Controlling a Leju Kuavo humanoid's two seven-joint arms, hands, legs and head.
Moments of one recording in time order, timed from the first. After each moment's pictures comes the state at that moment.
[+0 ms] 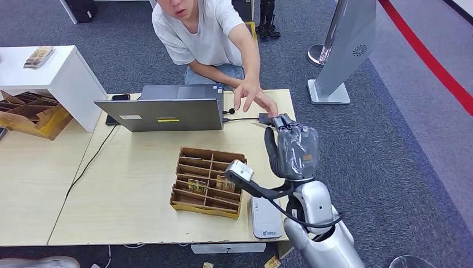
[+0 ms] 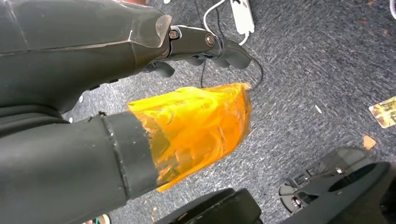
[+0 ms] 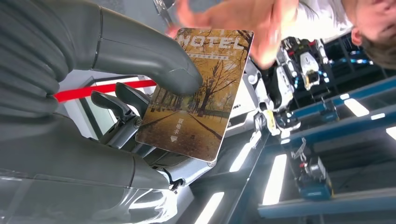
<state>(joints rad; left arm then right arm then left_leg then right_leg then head) -0.06 -0.15 0.27 -0.22 -1.13 0.38 -0.08 -0.32 0.01 0.54 -1.49 1.33 -0.47 0.13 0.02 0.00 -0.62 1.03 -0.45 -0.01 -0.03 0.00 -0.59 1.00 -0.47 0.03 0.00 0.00</state>
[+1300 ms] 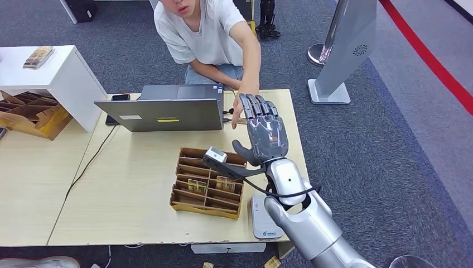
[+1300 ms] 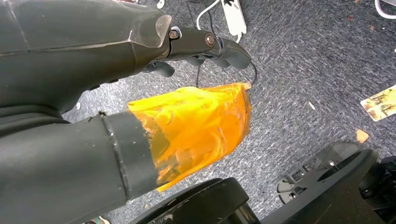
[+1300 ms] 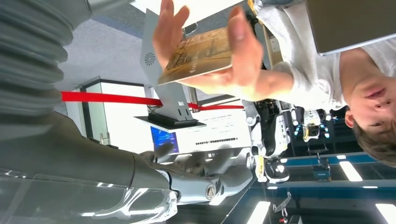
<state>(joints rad) -0.07 -0.16 0.25 -0.22 -1.15 0.36 -0.07 -0.52 0.07 0.64 -1.17 1.32 -0.35 0.19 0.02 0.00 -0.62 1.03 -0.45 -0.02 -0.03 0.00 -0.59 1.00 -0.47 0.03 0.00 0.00</state>
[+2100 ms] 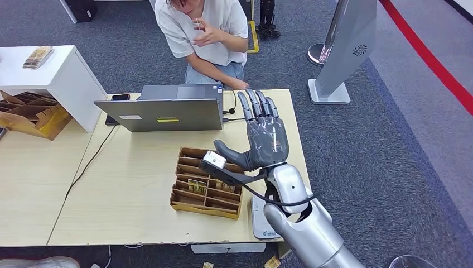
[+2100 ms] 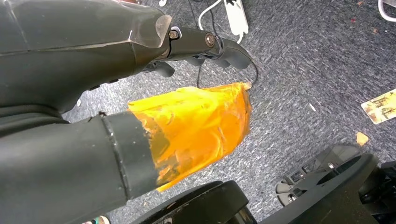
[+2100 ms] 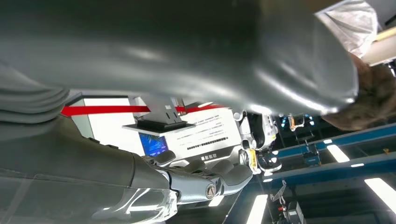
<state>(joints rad) -0.07 -0.16 0.25 -0.22 -1.13 0.37 -0.07 -0.46 0.07 0.65 -1.30 1.25 -0.39 0.16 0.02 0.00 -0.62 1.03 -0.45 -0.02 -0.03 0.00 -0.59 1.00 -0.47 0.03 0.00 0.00</state>
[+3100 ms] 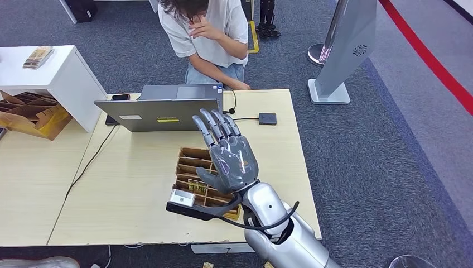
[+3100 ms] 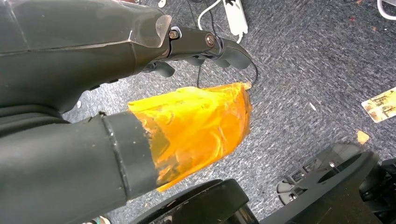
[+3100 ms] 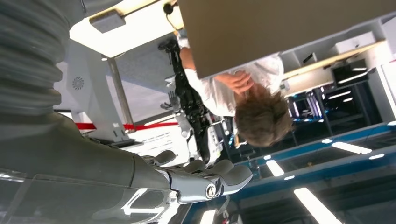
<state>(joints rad) -0.07 -0.16 0.25 -0.22 -1.14 0.36 -0.07 -0.43 0.10 0.82 -1.34 1.20 -0.35 0.09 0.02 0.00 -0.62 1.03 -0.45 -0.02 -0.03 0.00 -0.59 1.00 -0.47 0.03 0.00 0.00</state>
